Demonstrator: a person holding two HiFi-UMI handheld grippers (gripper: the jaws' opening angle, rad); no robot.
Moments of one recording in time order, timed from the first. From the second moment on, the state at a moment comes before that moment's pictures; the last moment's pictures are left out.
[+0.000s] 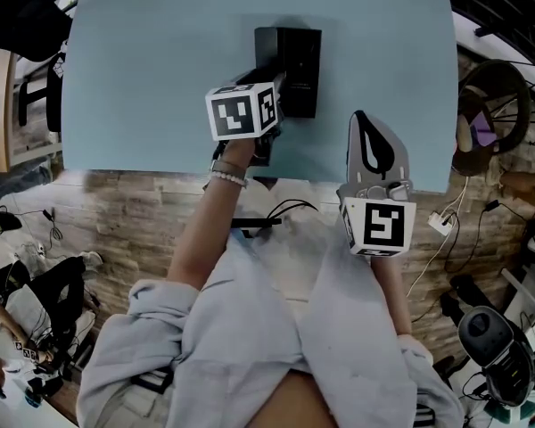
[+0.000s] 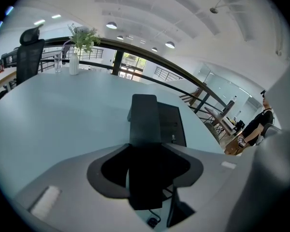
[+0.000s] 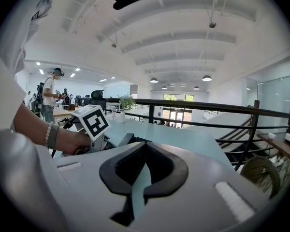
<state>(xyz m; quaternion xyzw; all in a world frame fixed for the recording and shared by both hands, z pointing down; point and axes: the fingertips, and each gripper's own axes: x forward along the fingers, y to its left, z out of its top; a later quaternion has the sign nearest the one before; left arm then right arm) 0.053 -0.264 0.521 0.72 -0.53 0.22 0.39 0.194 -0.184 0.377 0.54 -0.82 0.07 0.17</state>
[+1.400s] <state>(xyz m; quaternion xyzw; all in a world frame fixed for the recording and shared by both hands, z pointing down) 0.057 -0.261 0.443 0.82 -0.49 0.15 0.27 0.183 -0.181 0.356 0.55 -0.82 0.06 0.15</state>
